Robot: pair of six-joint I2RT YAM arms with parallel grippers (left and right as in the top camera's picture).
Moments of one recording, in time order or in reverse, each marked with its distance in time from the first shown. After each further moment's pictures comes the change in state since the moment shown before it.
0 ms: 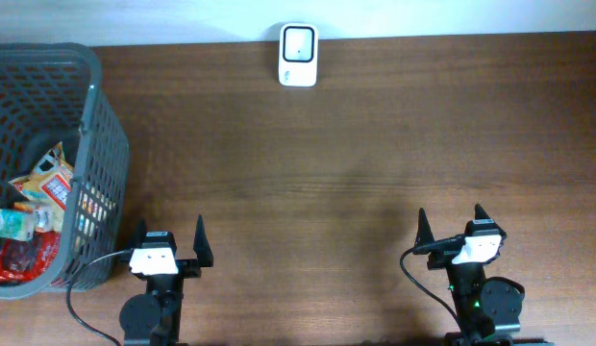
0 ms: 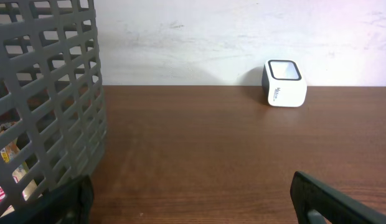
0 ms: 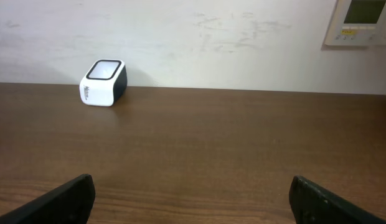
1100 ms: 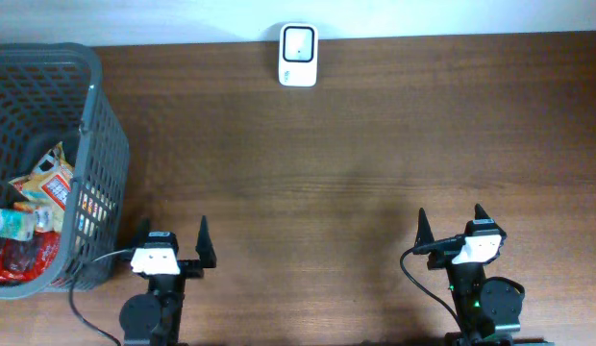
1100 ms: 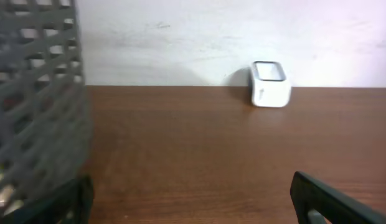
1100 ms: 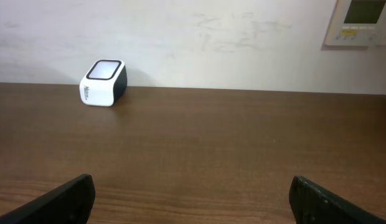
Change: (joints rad) left arm 0.000 0.000 0.000 0.002 0.030 -0.010; right arm 0.000 0.000 0.000 0.000 0.000 0.000
